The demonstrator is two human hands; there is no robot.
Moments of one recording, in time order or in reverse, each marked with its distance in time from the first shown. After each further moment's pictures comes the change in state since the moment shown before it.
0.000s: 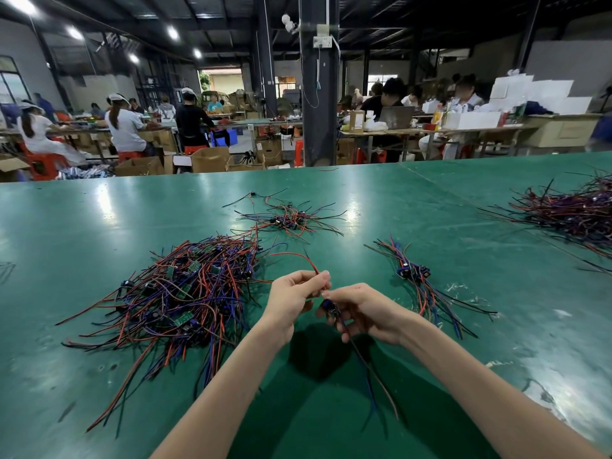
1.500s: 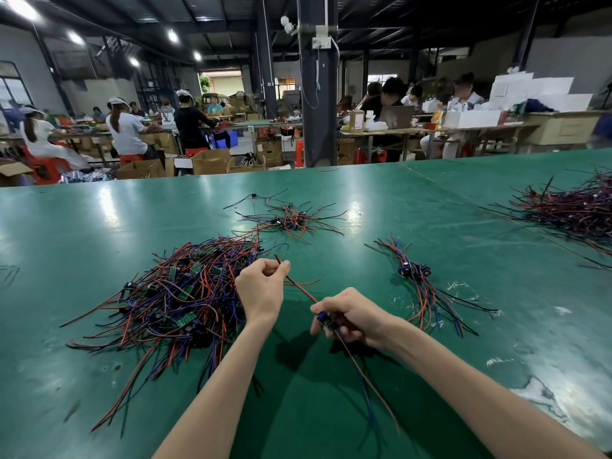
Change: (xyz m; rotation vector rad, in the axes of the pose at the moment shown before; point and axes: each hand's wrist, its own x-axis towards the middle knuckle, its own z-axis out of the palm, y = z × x) left_hand 0.029 -0.005 -0.033 0.540 0.585 0.455; right_hand 0.010 0.009 0.012 -0.117 -0.025 0.007
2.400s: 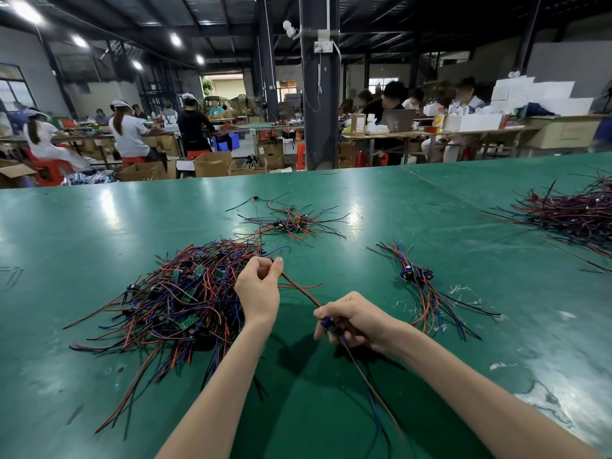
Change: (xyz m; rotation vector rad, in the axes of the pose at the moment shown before) left_hand 0.007 -0.013 0.001 -0.219 0.005 -0.097; right_hand -0.004 0.002 -0.001 0.001 -0.031 -0.030
